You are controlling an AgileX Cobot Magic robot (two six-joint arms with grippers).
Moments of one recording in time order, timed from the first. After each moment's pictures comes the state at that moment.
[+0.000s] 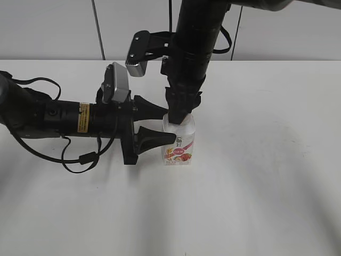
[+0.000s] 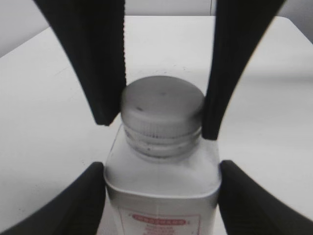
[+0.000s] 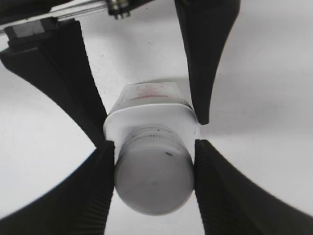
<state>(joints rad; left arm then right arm) -0.29 2.16 -1.02 1.37 -1.08 -0.47 0.61 2.15 -1.86 0.18 1.22 -1.02</state>
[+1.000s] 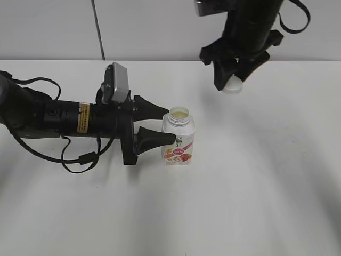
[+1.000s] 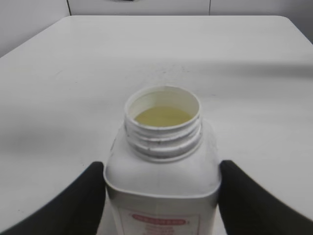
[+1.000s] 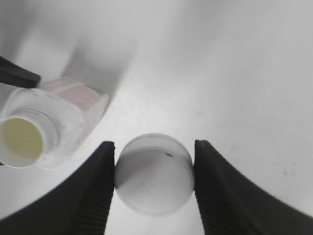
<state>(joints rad) -0.29 2.16 -1.02 1.37 -1.08 -0.47 0.44 2.03 -1.81 0.08 1.22 -0.11</state>
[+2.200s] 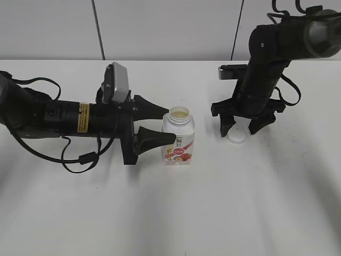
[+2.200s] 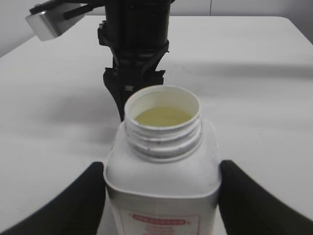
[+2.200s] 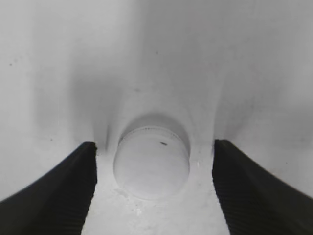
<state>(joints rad) -0.29 2.16 -1.02 1.36 -1.08 -0.47 0.33 2.20 -1.51 0.09 0.83 0.12</state>
